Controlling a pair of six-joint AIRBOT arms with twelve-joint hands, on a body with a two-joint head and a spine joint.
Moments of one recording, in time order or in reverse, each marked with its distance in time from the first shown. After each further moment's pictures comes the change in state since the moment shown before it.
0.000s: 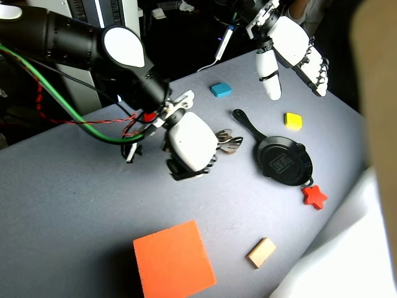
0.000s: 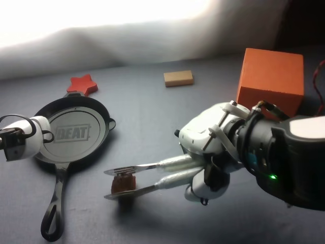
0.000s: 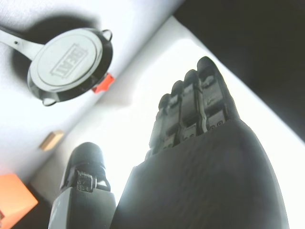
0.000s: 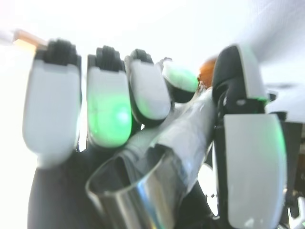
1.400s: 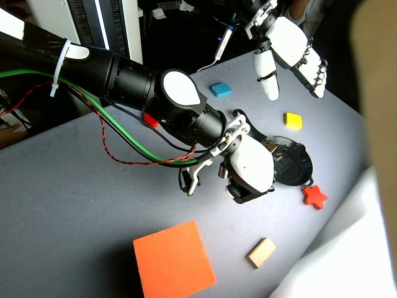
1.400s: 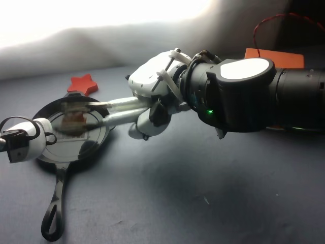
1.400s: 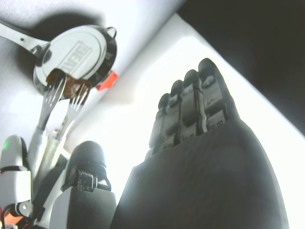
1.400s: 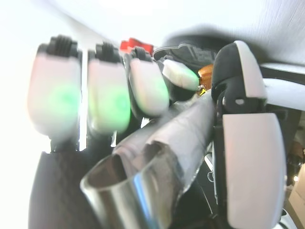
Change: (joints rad) left arm 0.000 -0.006 -0.004 0.000 0.002 0.005; right arm 0.069 -0.296 0.509 -0.199 0.338 0.122
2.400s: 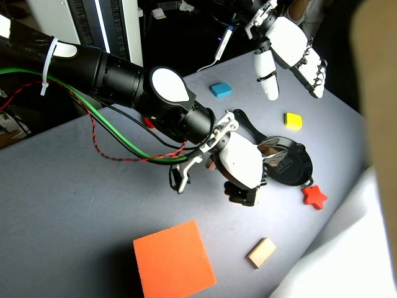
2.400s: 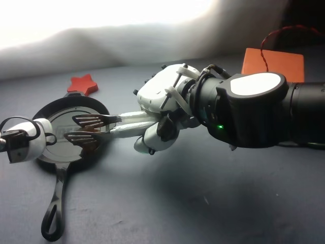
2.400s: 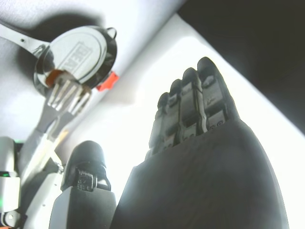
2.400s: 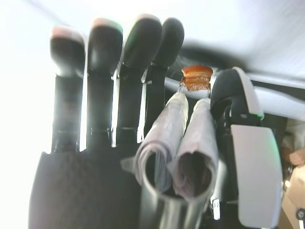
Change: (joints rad) left arm 0.000 0.000 0.000 0.000 0.000 0.003; right arm -0.031 0.049 -0.086 0.002 -0.055 -0.024
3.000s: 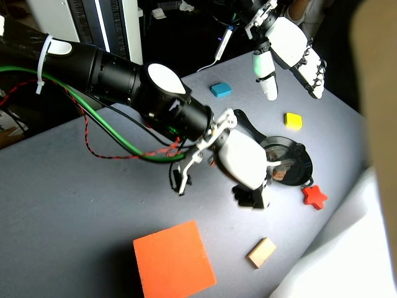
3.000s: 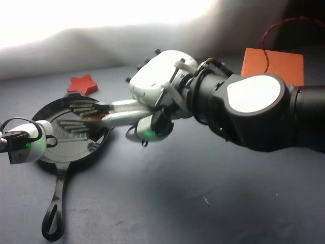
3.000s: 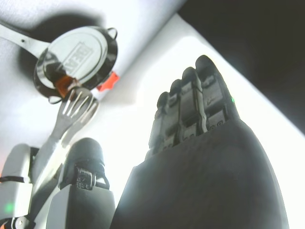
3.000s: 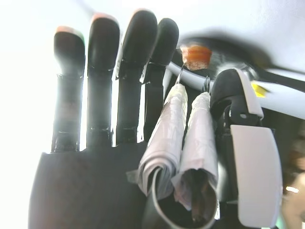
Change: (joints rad) left arm 0.000 -0.001 0.000 0.002 0.004 0.000; right arm 0.006 0.018 -0.067 -0.293 -0.033 0.188
